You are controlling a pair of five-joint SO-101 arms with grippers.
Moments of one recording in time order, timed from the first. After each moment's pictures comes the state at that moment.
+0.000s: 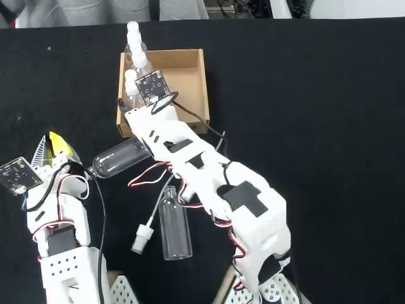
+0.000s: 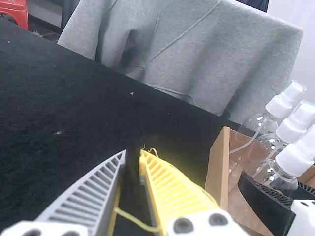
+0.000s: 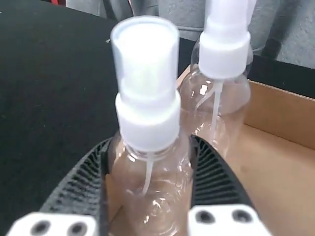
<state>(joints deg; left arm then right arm) -22.9 -86.5 96.7 5.7 14.9 -34.6 24.7 24.4 -20.2 -0.1</state>
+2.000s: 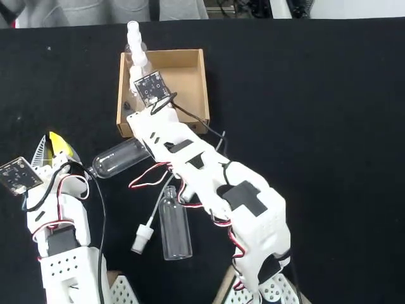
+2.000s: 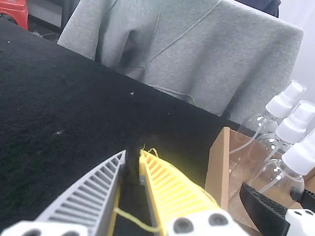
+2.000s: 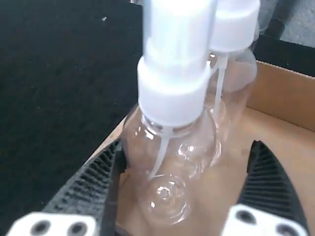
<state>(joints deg) -22.9 -86.5 96.7 5.7 14.9 -34.6 24.8 24.5 -17.0 0.0</state>
